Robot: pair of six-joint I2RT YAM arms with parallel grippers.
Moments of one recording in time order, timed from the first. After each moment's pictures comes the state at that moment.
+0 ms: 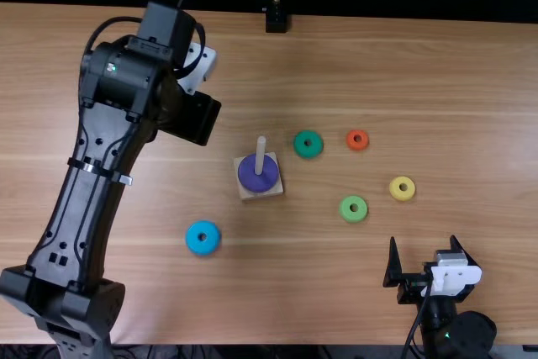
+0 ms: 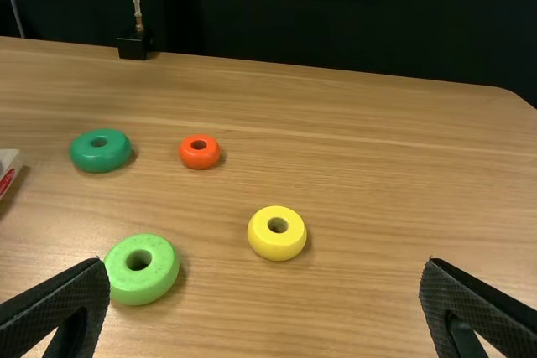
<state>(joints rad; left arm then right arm) -0.32 1.97 2.26 -1.49 0.04 0.02 -0.09 0.01 0.08 -0.27 -0.09 -0.16</state>
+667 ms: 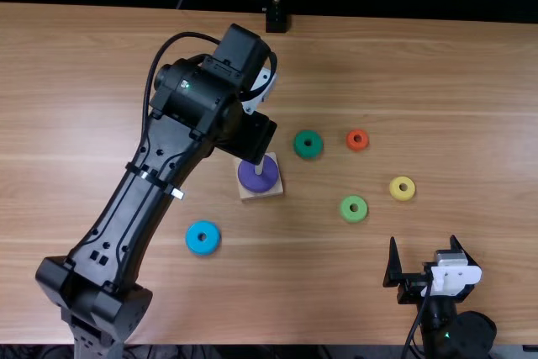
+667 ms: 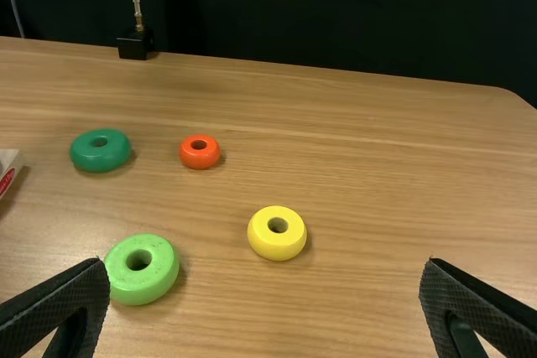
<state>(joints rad) -0.51 2.03 2.28 -1.47 0.04 -0.08 -0.09 0.01 0.08 -0.27 -0.09 -0.16</state>
